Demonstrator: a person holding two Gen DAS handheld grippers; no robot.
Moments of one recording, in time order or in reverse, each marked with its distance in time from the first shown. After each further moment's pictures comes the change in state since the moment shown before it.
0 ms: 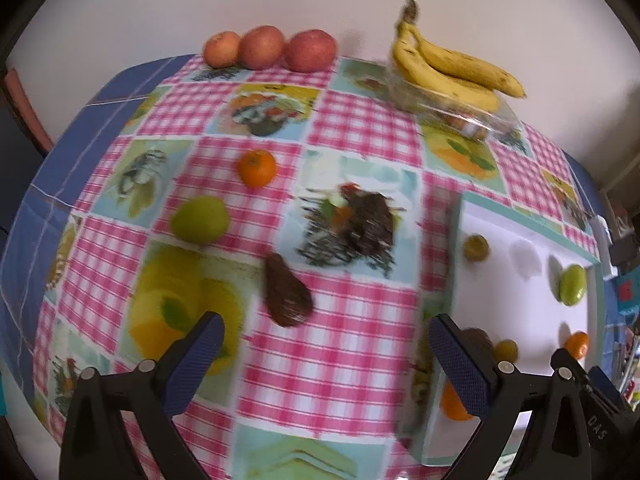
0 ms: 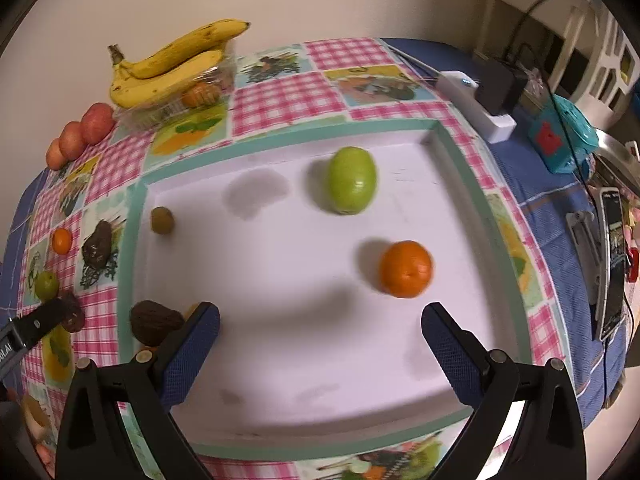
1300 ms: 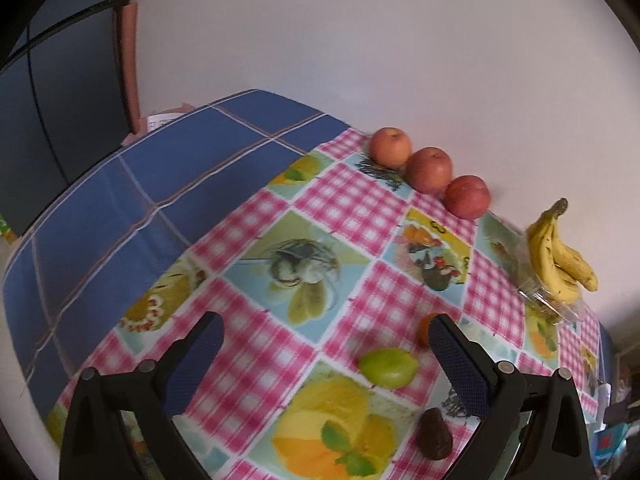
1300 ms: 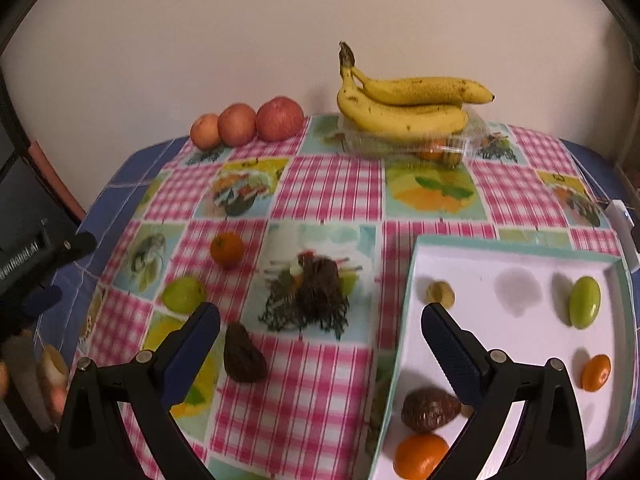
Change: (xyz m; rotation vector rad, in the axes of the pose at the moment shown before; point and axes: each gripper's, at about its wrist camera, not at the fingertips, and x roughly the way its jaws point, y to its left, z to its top) left arm -0.029 0.166 0.048 -0.375 -0.265 0.055; right arm -0.016 0.181 0.015 -0.295 -0.165 0.310
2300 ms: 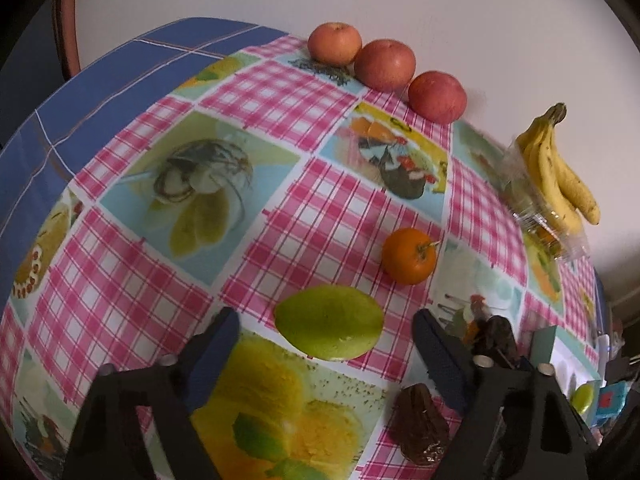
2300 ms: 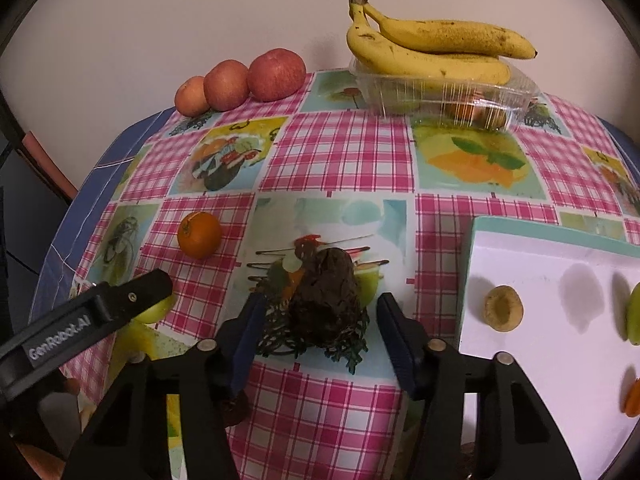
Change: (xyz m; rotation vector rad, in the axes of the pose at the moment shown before) left arm 0.087 -0.041 -0.046 0.078 0.224 -0.111; right arm 0.077 -0.002 -0.003 0.002 0.105 0.035
